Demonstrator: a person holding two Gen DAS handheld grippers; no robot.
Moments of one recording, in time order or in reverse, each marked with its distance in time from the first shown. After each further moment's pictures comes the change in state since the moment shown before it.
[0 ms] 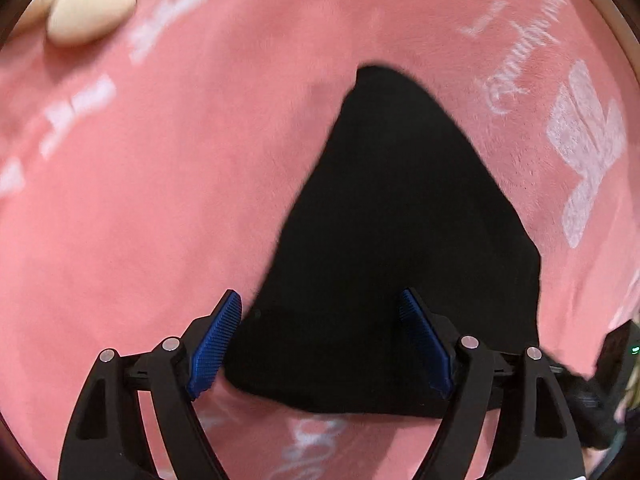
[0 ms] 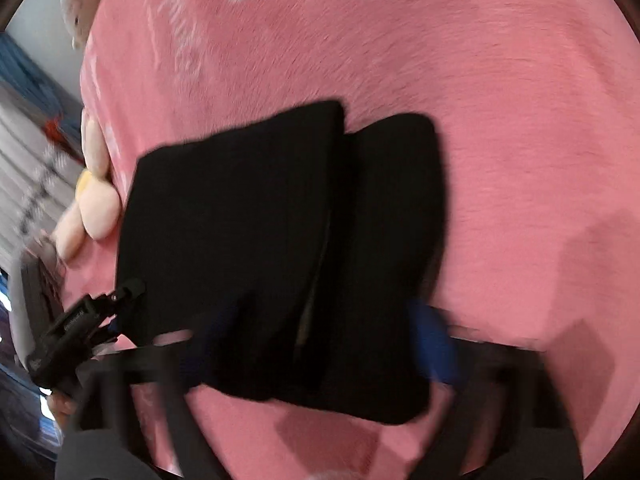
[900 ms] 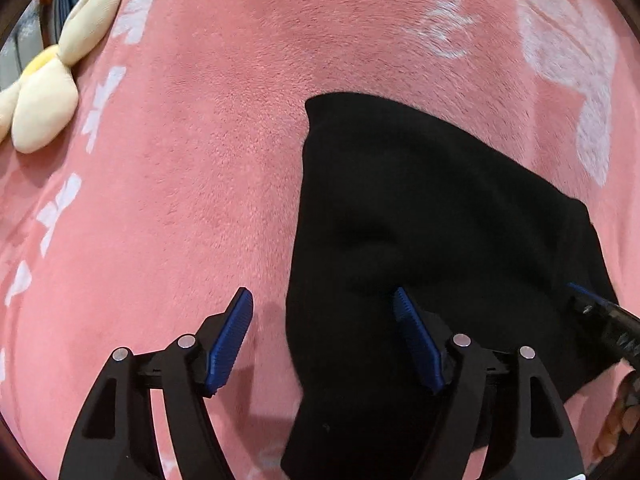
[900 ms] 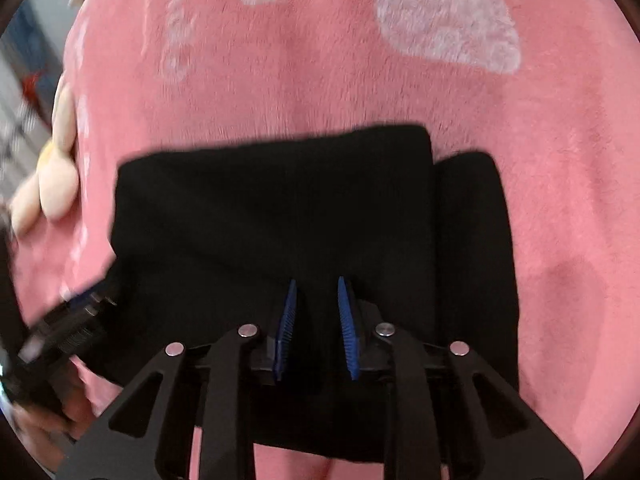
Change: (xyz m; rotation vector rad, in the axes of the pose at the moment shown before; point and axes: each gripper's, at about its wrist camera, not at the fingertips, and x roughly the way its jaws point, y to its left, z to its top) left arm 0.030 -0.065 0.004 0.283 -0.049 0.189; right arm -0.032 0.036 0.029 -0.143 -0.055 -0.160
